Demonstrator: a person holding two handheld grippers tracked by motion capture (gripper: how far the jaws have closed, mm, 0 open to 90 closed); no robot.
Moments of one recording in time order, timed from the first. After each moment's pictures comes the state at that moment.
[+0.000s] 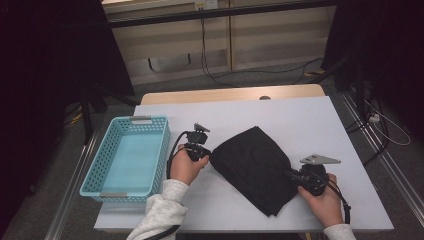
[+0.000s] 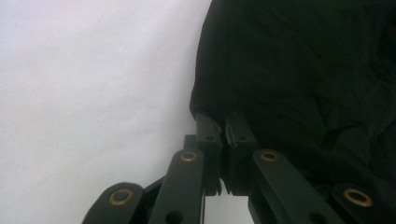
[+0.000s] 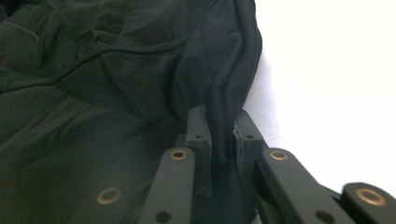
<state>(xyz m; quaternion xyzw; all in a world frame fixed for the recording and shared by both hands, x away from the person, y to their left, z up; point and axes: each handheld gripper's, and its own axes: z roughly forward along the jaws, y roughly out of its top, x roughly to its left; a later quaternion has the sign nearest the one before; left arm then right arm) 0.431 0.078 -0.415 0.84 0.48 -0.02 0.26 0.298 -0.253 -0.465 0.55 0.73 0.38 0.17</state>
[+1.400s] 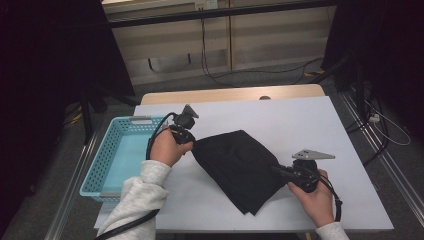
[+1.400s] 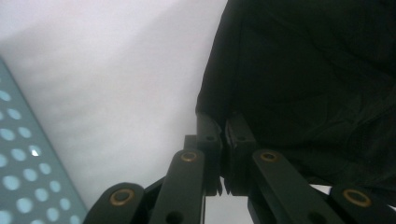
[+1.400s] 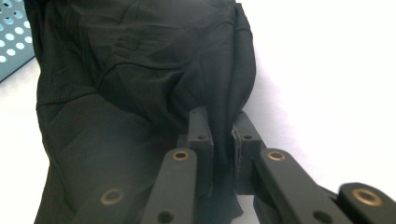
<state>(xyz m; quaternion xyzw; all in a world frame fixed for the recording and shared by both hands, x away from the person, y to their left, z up) 0.450 0.104 -0.348 0.87 0.46 0.01 0.16 0.301 -0.224 -0.438 0.52 0.72 0.44 0.14</state>
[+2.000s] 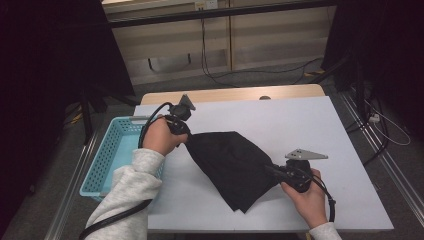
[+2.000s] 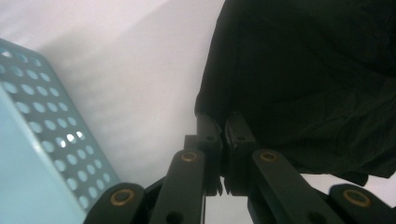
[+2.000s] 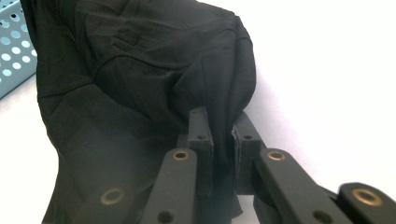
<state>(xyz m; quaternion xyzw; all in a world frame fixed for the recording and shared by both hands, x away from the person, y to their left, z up) 0.458 0.109 -0.316 0.88 0.45 0.01 0.13 0.302 -0.206 -0.433 0.51 0.72 0.45 0.14</state>
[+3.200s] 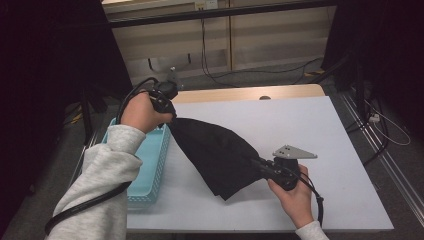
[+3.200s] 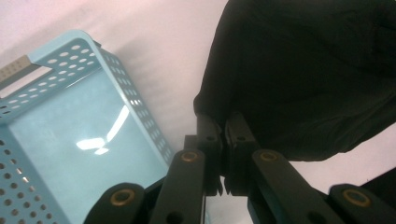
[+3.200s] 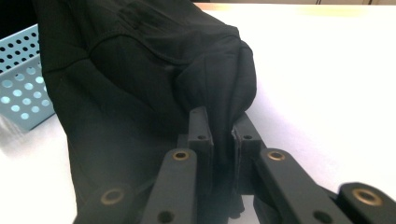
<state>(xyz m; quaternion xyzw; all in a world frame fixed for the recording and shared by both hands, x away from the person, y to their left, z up) 0.467 0.128 -0.240 0.89 0.44 0.04 0.09 0.303 -0.172 -0.413 0.47 0.71 0.50 0.17</state>
